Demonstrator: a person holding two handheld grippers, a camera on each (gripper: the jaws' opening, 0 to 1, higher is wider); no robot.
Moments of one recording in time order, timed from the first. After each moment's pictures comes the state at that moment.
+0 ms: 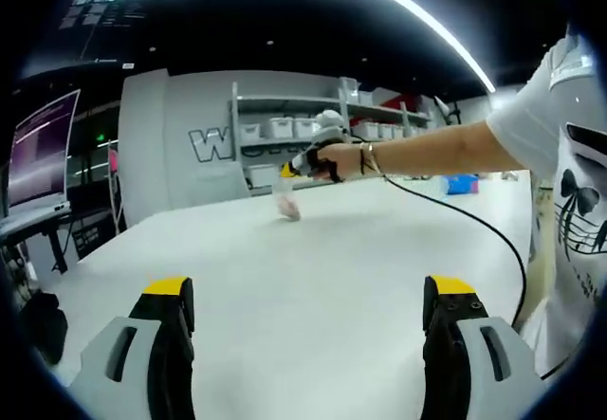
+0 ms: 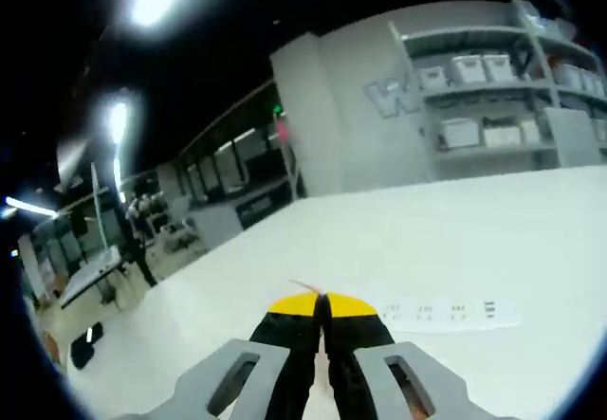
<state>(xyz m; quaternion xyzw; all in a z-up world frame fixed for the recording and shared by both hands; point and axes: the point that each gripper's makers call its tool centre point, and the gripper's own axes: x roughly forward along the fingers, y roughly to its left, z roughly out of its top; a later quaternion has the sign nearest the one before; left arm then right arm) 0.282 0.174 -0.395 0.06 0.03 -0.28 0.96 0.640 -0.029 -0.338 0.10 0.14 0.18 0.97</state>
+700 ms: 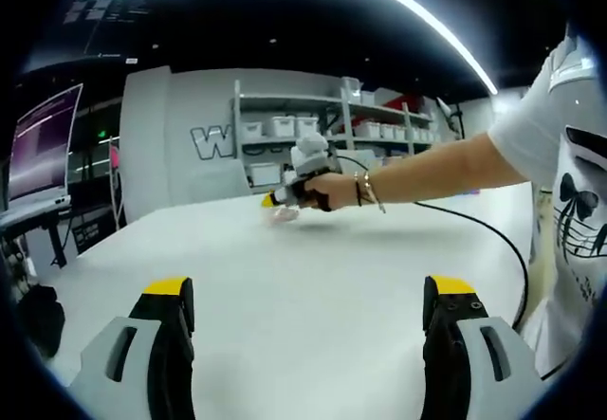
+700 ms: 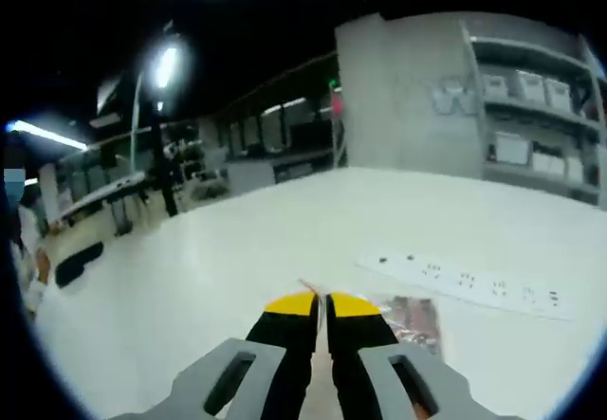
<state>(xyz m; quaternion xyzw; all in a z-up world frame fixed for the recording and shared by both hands) 0.283 0.178 -0.400 0.05 0.04 -0.28 0.96 0.610 0.052 -0.402 -0.03 0.15 0.29 0.95</state>
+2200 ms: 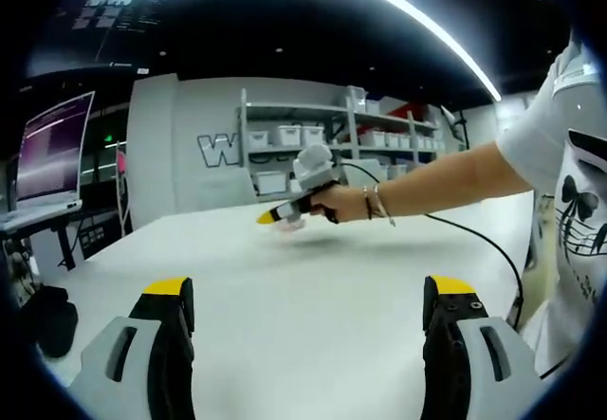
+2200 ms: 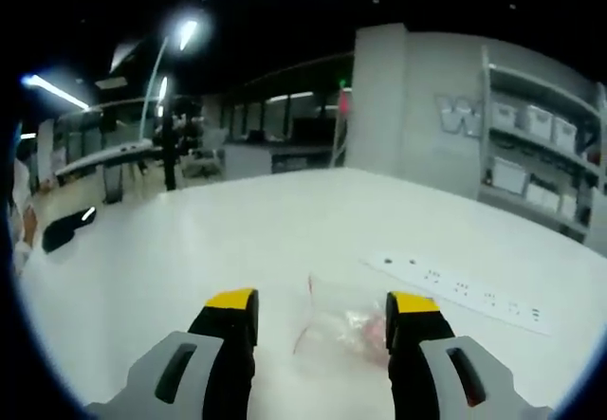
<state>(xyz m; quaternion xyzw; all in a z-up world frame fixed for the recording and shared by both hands) 0.271 0.190 -0.390 0.04 0.02 -0.27 0.96 0.595 0.061 -0.405 -0.08 0.15 0.27 0.95</state>
